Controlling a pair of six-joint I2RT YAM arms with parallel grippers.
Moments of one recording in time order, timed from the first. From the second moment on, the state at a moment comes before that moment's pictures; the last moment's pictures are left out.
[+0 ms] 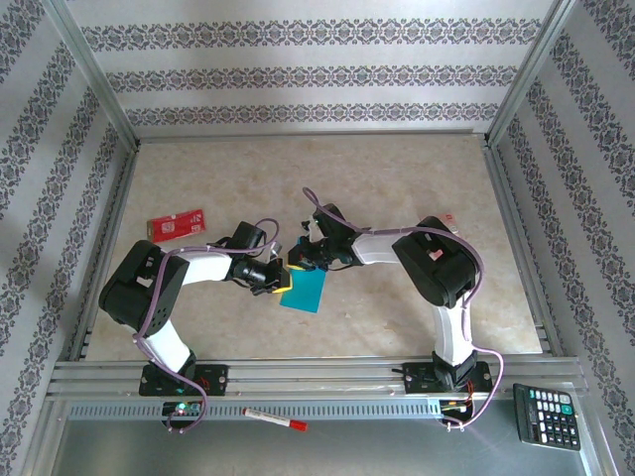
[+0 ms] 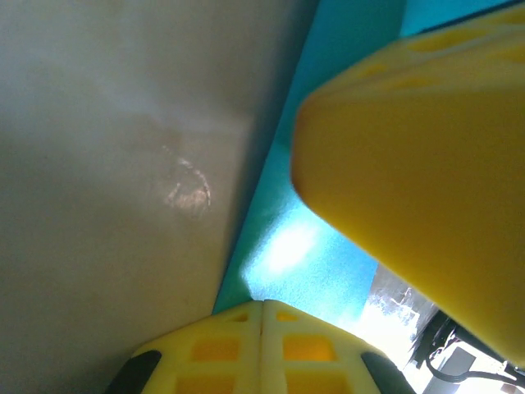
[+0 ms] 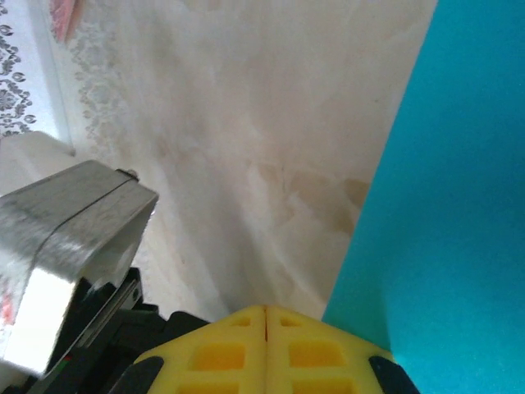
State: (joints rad) left arm -0.41 1.69 0.70 -0.17 0.67 -0.66; right arm 0.67 2.01 1.06 0.10 -0.66 0.93
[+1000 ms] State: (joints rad) left arm -0.40 1.70 0.71 -0.18 0.68 -0.61; right arm 0.60 2.12 1.28 -0.13 -0.59 0.84
